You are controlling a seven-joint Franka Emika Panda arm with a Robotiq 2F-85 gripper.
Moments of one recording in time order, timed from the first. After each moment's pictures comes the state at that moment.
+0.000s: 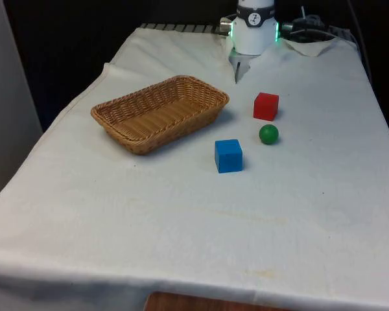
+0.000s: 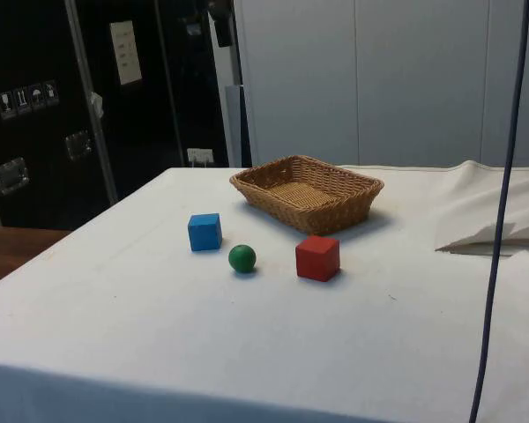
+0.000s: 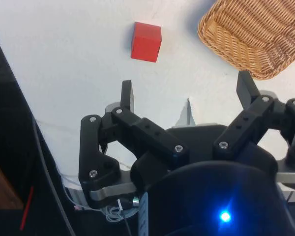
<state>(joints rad) 0.23 0.05 -0.23 -1.86 0.01 1.84 -0.03</state>
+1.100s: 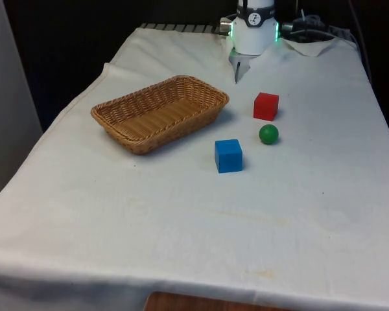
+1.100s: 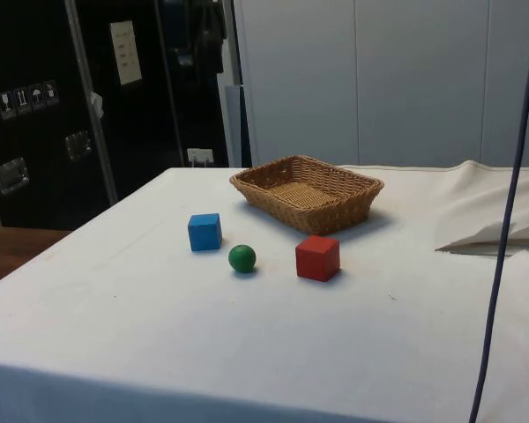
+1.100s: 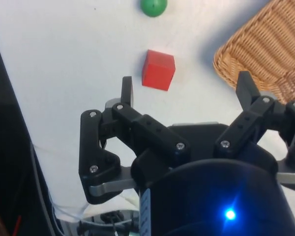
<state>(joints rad) 0.24 0.03 -0.18 -2.01 0.00 2.06 0.02</state>
